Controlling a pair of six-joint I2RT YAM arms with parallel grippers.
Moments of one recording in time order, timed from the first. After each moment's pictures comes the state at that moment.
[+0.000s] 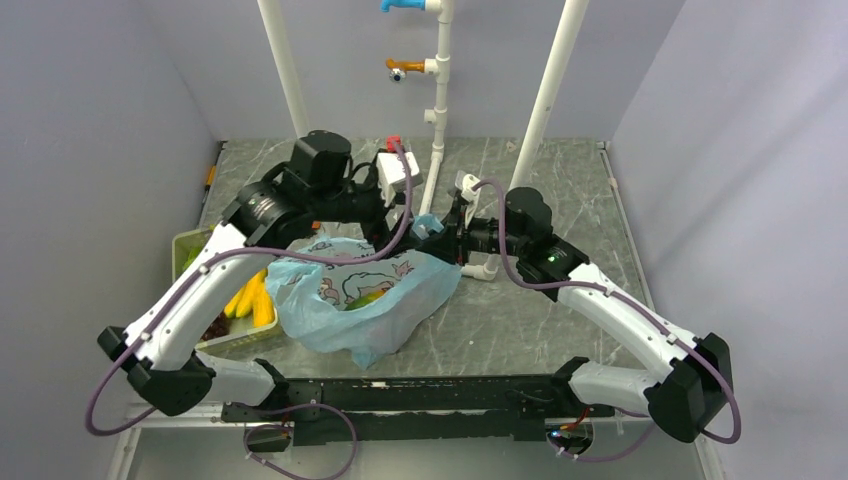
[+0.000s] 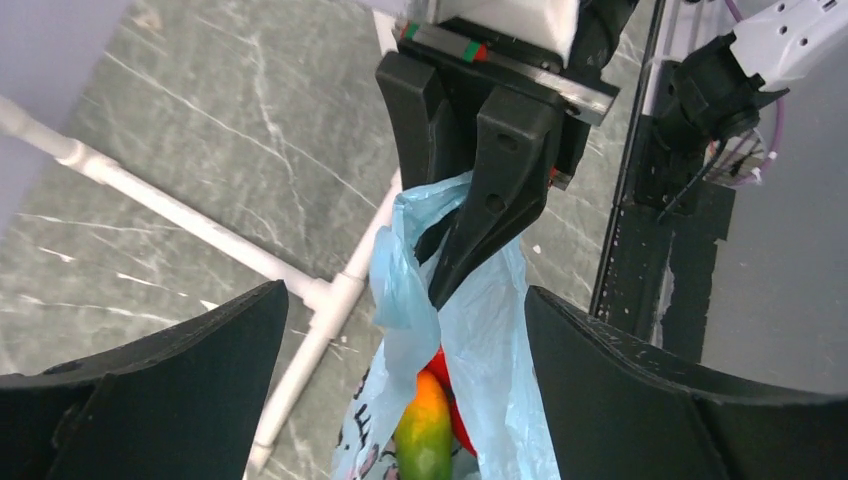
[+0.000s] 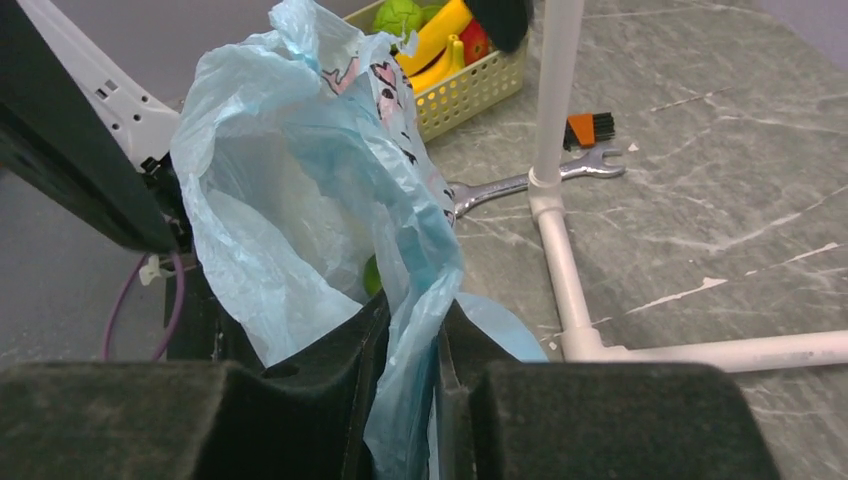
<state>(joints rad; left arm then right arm) -0.72 1.30 1.67 -0.82 0.47 0.28 0.64 1.15 0.93 0.06 -0.70 0.06</state>
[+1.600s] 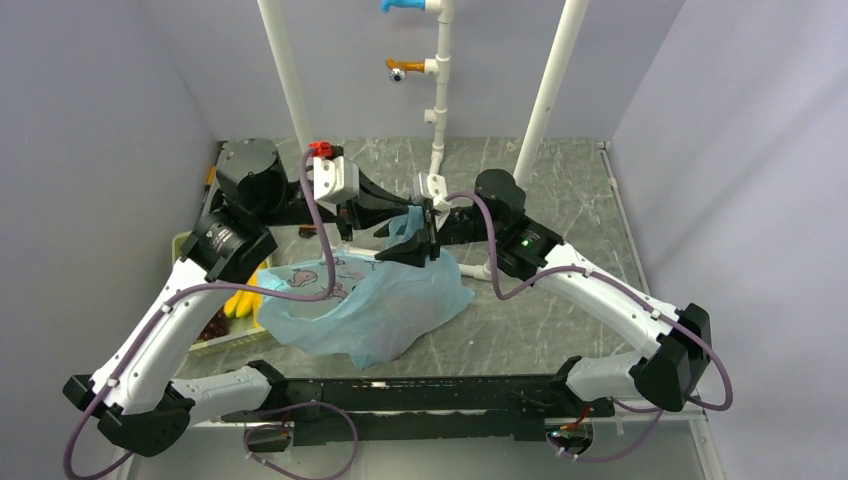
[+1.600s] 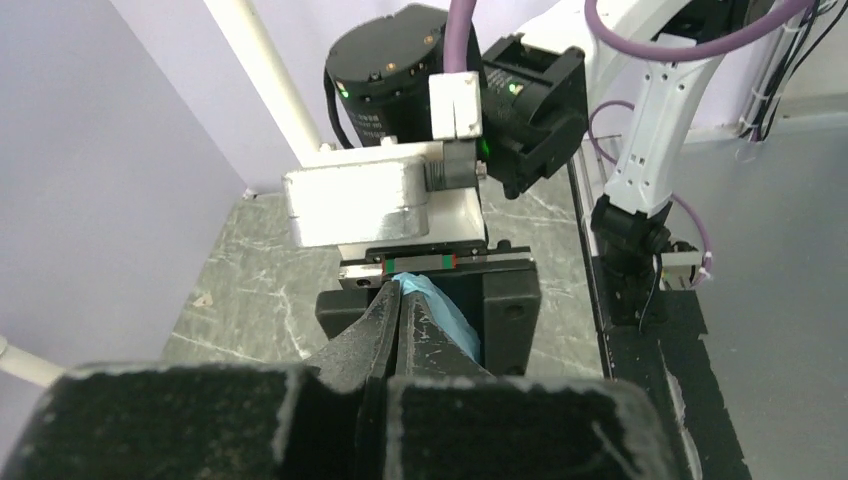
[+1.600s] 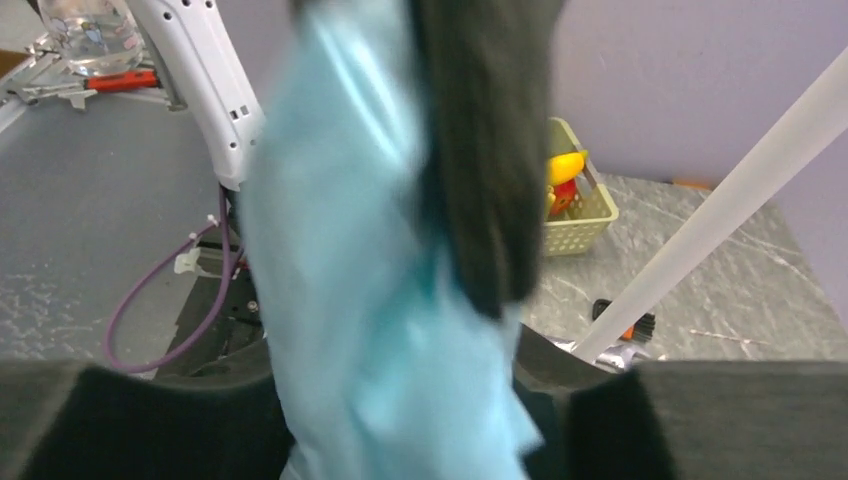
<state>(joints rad) -0.63 1.12 1.48 -0.35 0.86 0.24 0.81 1.30 1.18 0.11 -0.88 -0.13</state>
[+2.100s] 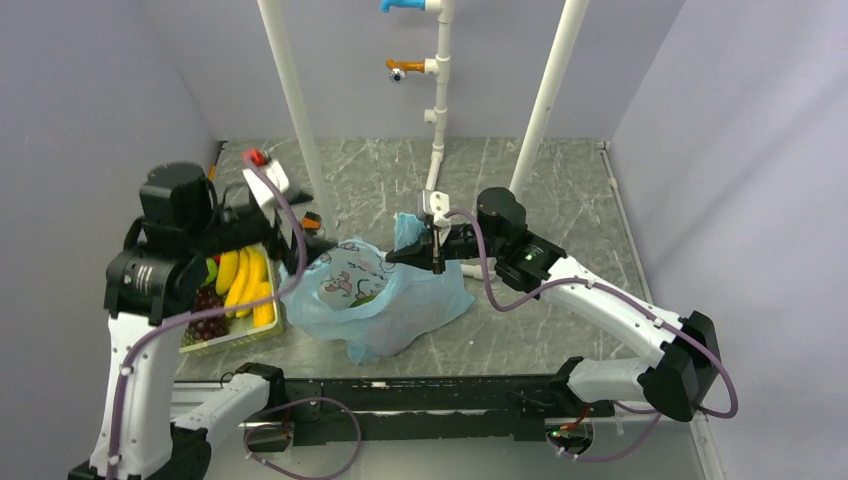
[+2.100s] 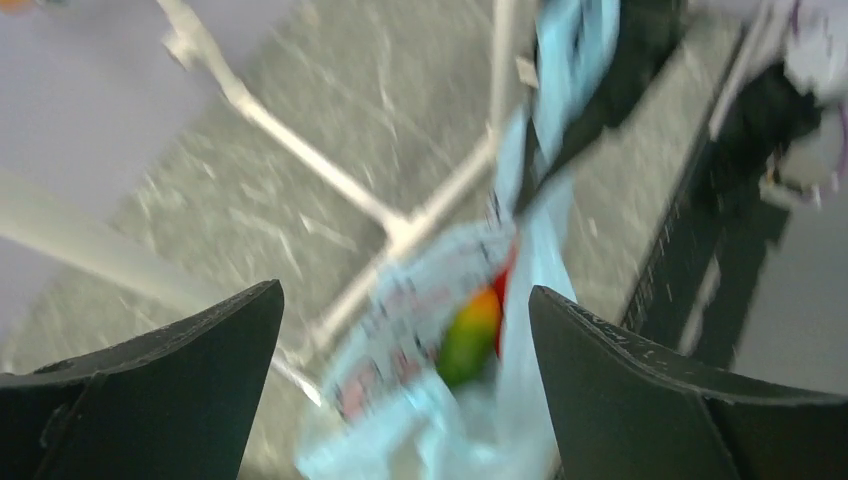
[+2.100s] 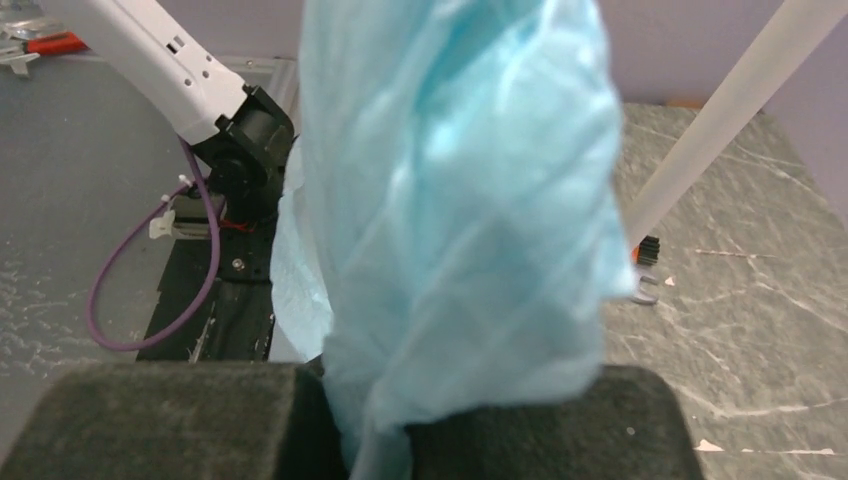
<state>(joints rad) -0.20 0.98 1.58 -0.88 0.78 0.30 0.80 1.25 1.03 0.11 -0.79 -0.17</state>
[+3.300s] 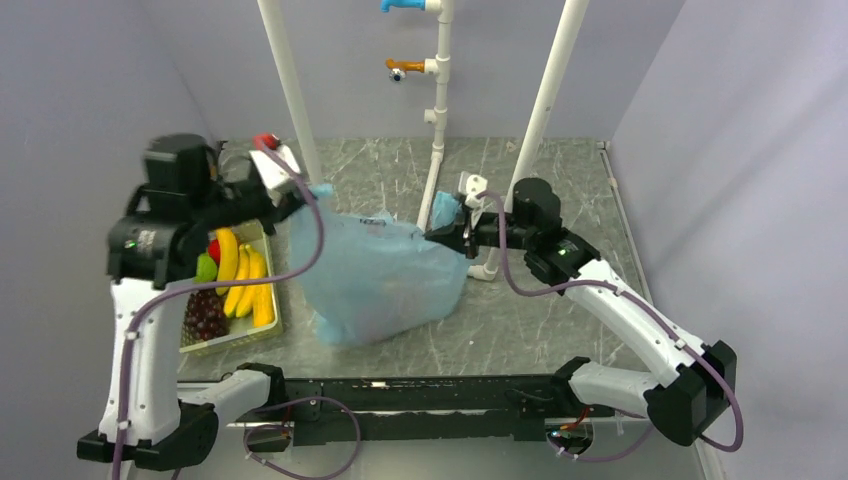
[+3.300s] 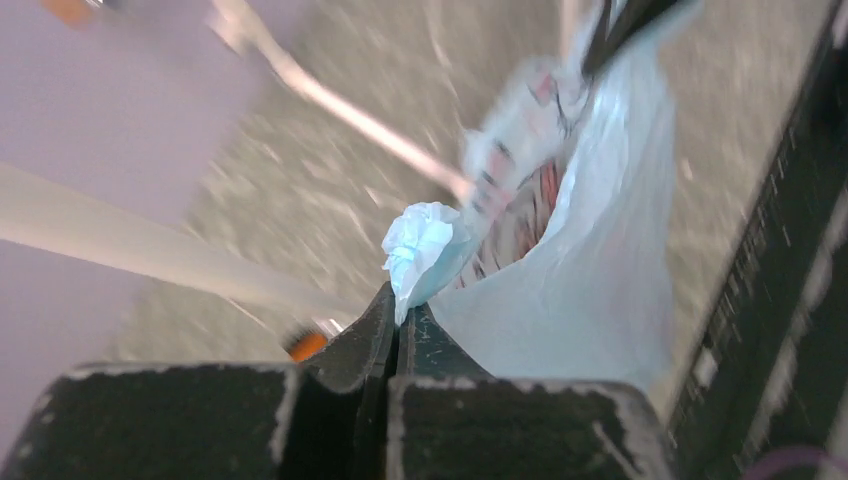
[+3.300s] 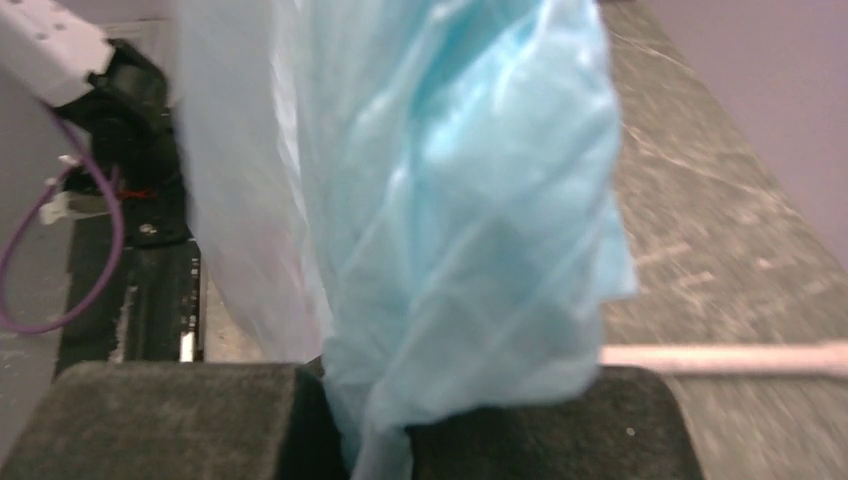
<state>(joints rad) -0.18 1.07 1.59 -1.10 0.72 0.68 0.64 1.14 1.00 -0.06 -0.74 -0.22</state>
